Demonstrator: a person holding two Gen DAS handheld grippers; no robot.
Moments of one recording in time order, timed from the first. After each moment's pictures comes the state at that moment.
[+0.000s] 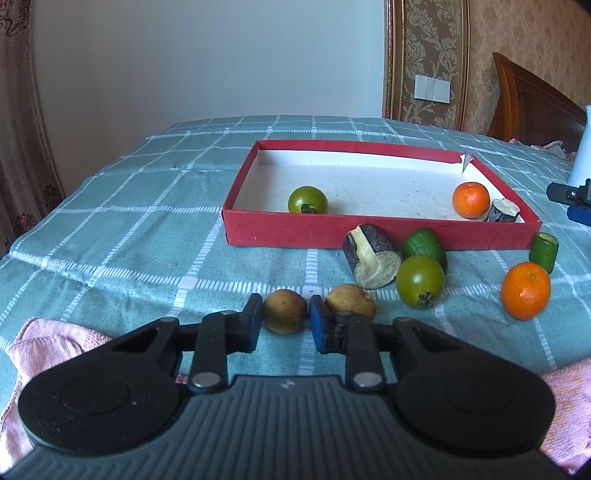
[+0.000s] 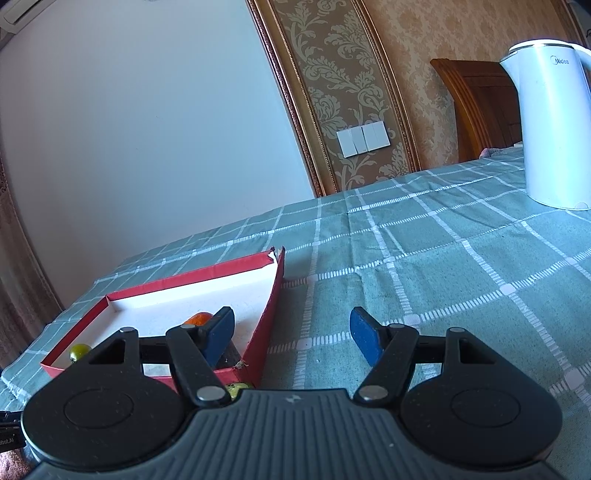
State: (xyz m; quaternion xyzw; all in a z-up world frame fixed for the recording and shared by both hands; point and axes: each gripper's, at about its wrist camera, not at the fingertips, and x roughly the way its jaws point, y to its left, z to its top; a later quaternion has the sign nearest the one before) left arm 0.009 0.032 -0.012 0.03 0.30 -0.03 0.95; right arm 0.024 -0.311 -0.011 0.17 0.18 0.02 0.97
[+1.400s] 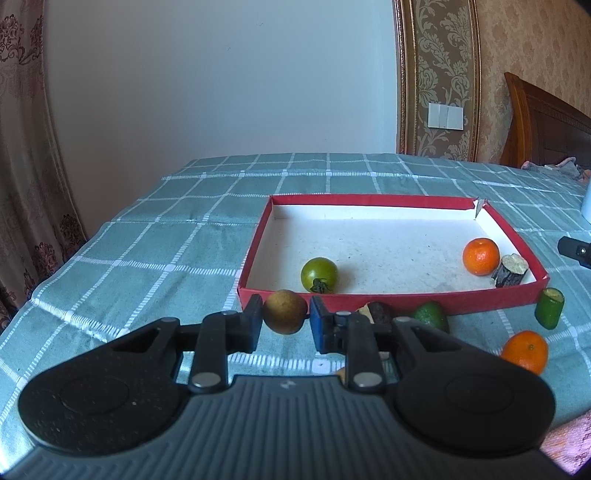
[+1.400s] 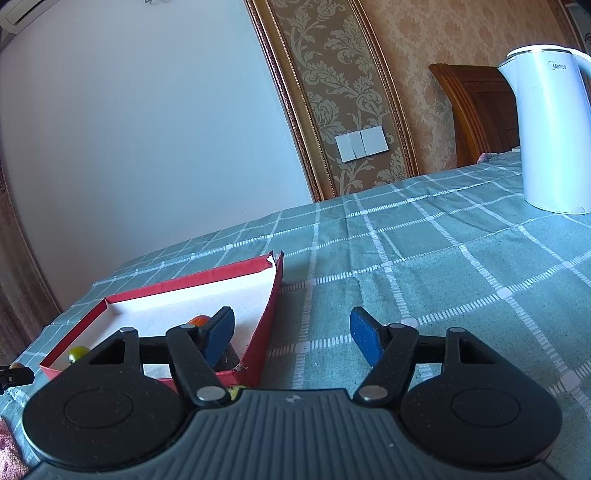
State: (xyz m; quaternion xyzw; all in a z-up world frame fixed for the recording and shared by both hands) left arm 0.028 0.026 0.030 0.04 0.26 -0.01 0.96; right arm 0.021 -0.311 -0.009 0.16 0.17 0.02 0.97
